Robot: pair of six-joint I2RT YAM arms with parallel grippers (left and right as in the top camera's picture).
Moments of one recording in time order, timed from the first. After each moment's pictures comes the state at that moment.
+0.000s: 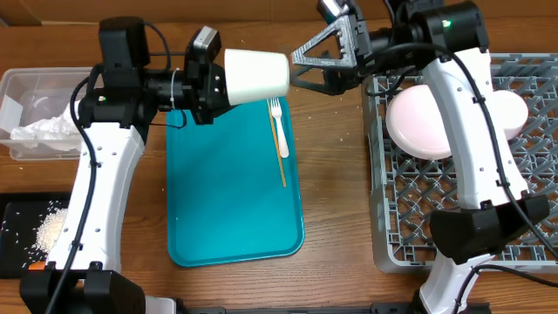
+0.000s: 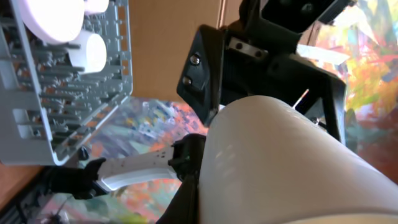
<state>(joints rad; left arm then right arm) -0.03 1.58 1.47 -0.50 1.55 -1.02 0.25 1.98 2.28 -1.39 -1.55 0.14</state>
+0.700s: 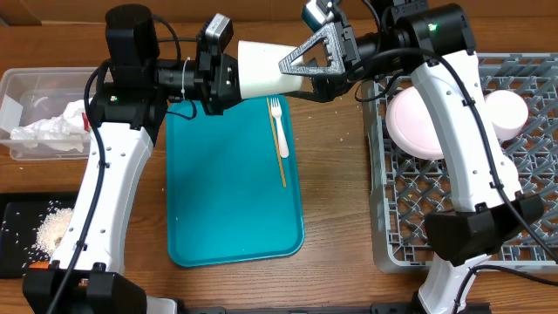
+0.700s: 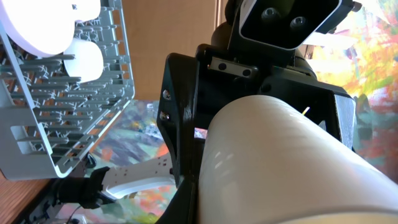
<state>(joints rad) -0.08 1.58 1.47 -0.25 1.52 -1.18 0.30 1.98 2.28 -1.40 -1.56 0.15</state>
